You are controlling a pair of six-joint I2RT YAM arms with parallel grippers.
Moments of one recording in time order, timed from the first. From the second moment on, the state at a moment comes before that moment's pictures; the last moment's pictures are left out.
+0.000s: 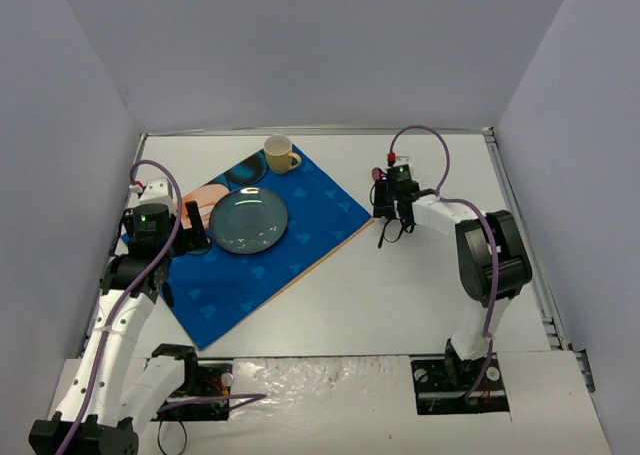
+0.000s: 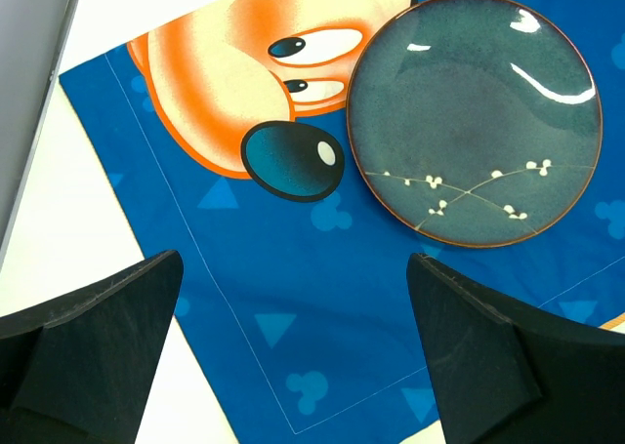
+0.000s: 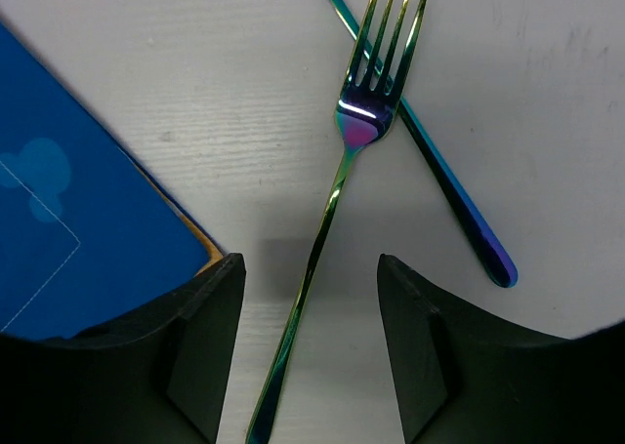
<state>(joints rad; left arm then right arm) -0.09 0.84 0.85 -0.64 -0.22 -0.22 0.30 1.83 1.09 -0.13 0.18 0.29</state>
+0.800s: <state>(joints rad) -0.09 0.84 0.85 -0.64 -0.22 -0.22 0.31 1.90 1.10 -0.10 0.26 0.34</state>
